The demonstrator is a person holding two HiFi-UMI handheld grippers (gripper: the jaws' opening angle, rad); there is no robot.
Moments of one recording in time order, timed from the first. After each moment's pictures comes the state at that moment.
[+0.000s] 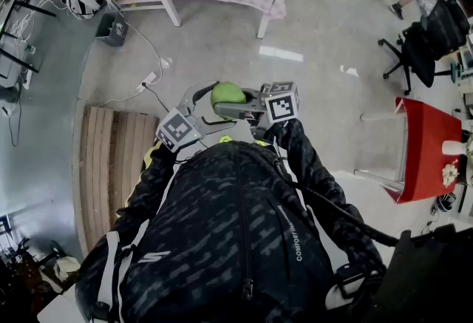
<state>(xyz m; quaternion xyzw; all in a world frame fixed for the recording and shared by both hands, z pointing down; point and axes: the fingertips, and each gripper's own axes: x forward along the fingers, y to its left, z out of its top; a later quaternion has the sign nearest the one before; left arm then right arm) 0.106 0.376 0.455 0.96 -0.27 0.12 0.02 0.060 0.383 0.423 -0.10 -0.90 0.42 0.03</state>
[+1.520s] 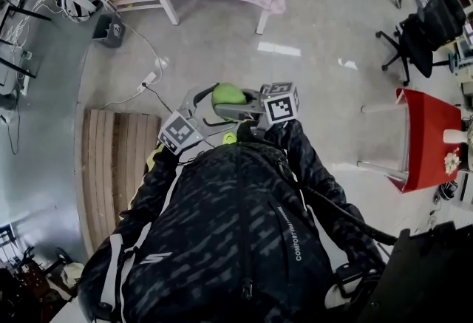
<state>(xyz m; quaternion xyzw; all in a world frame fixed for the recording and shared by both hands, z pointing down) 0.083 0.395 0.464 0.96 -0.26 0.11 0.03 0.035 0.400 0.435 -0.07 -0.90 0.42 0.04</state>
